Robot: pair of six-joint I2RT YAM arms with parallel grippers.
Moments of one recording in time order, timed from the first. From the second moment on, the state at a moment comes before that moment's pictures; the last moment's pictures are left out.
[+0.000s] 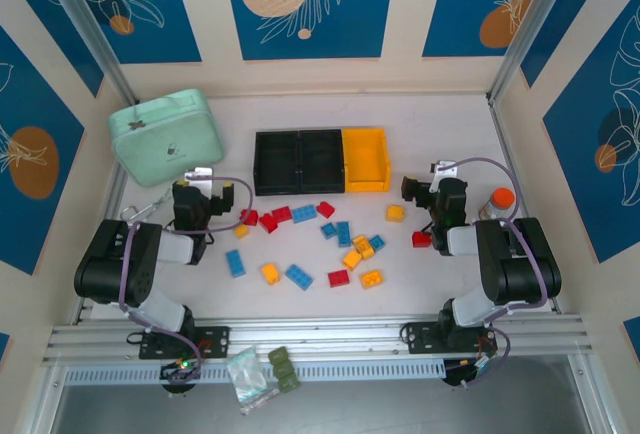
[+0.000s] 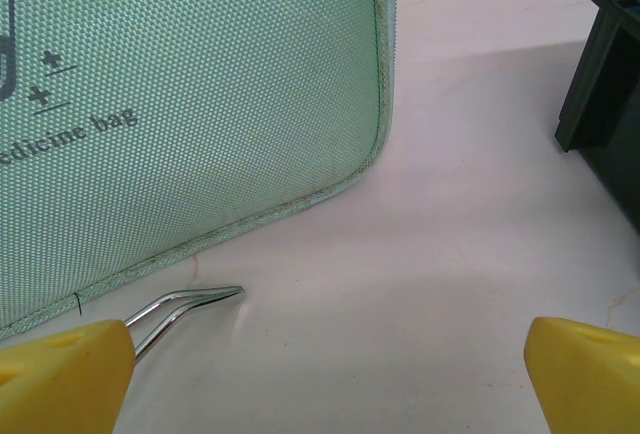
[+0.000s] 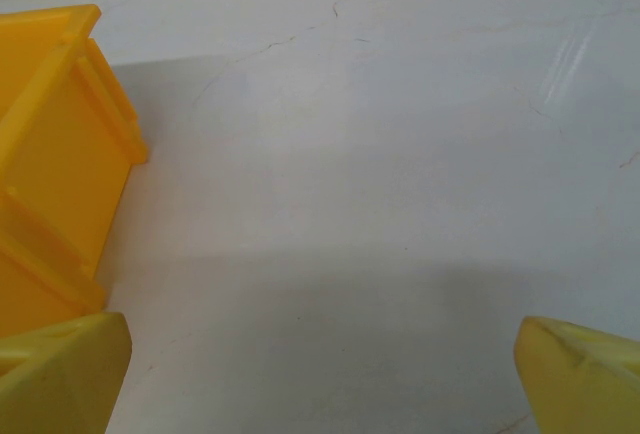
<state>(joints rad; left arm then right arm) -0.11 1.57 0.35 0.88 -0.16 0.07 0.04 1.53 0.38 0.74 0.06 0.11</state>
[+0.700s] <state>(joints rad) -0.11 1.30 0.52 0.47 -0.17 0.02 0.03 1.20 0.52 0.38 0.02 0.16</state>
